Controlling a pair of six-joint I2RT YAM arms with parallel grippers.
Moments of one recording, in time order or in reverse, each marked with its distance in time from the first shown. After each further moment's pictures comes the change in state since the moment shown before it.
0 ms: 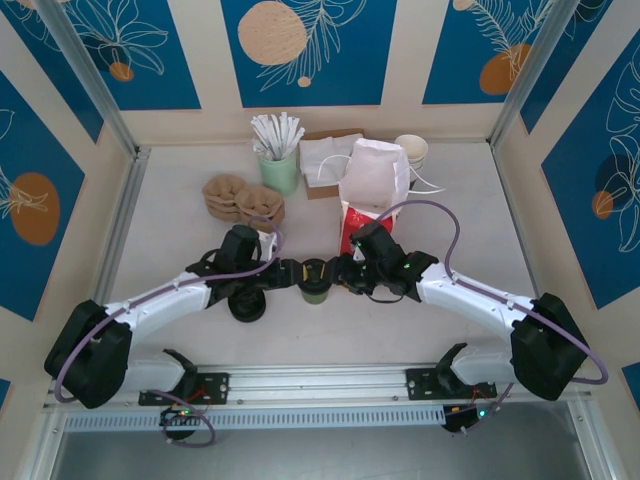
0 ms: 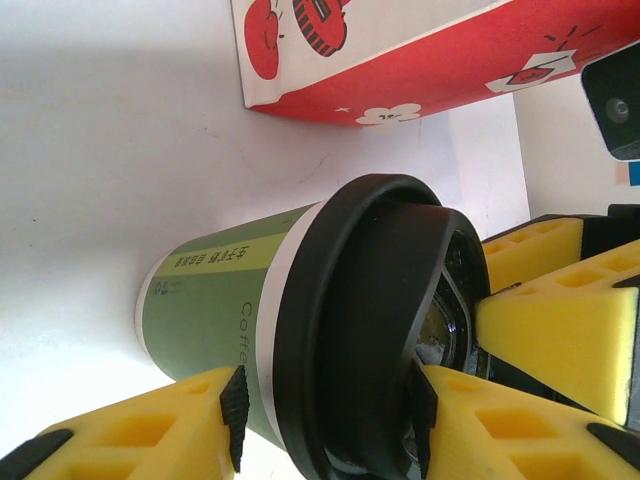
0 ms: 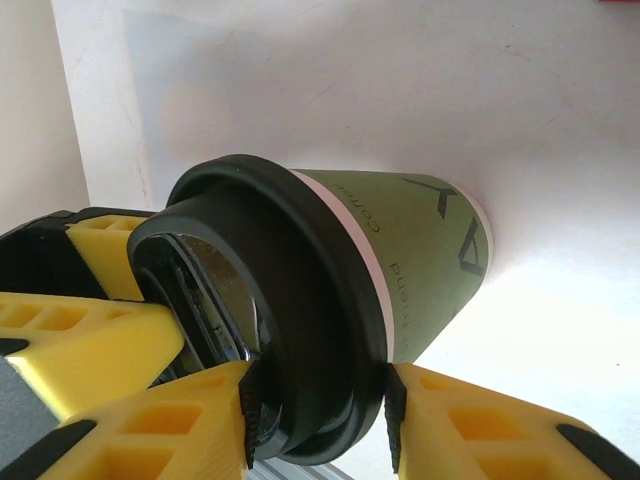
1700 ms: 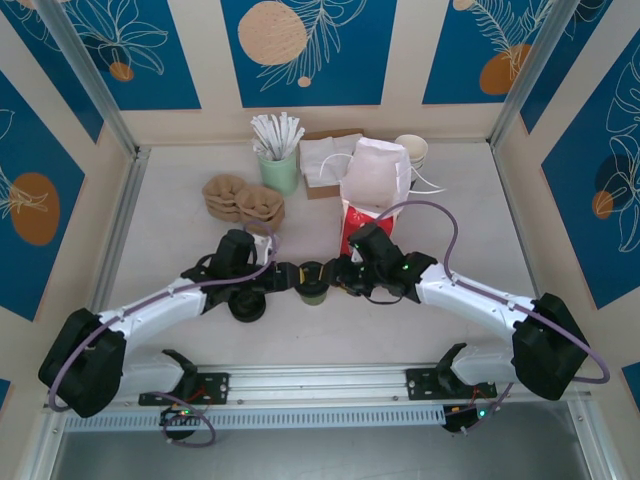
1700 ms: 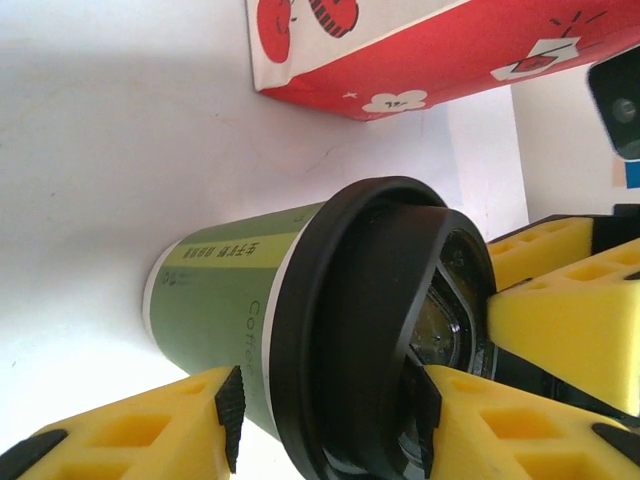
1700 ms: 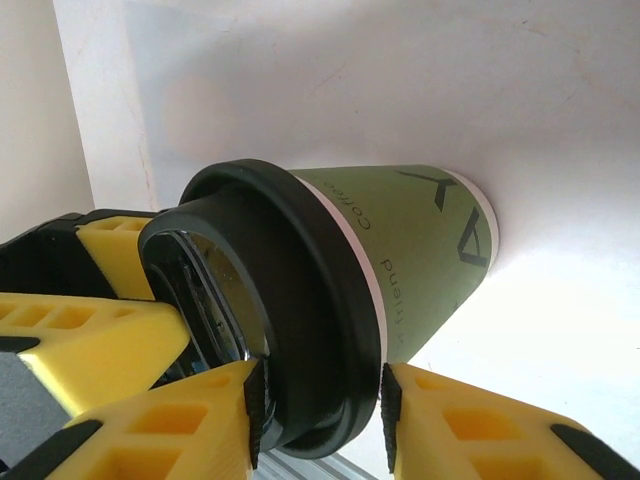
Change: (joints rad) left arm 0.000 -0.060 -0.041 -0.014 -0.003 -0.016; right arm 0.026 -0.005 0.016 -0.021 0.007 0.021
